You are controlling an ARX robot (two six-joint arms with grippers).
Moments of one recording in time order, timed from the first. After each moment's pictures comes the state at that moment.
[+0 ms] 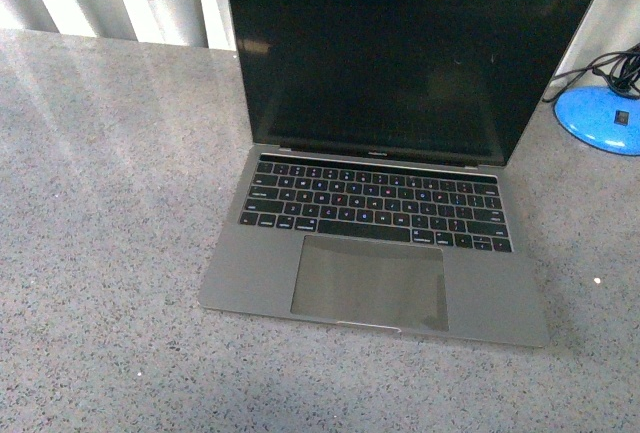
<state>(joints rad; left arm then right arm) -0.25 1.90 1.23 0.42 0.08 0.19 -0.02 1.77 1.21 0.04 -0.38 -0.71</state>
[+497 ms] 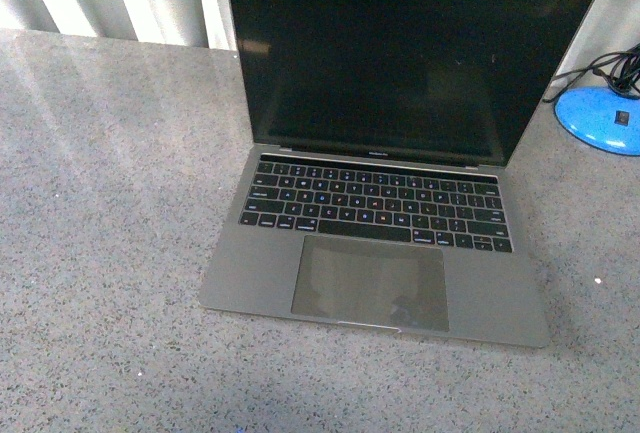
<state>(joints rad) -0.29 2.00 1.35 0.30 0.22 0.29 0.06 1.91 1.41 -0.06 -0.40 -0.72</state>
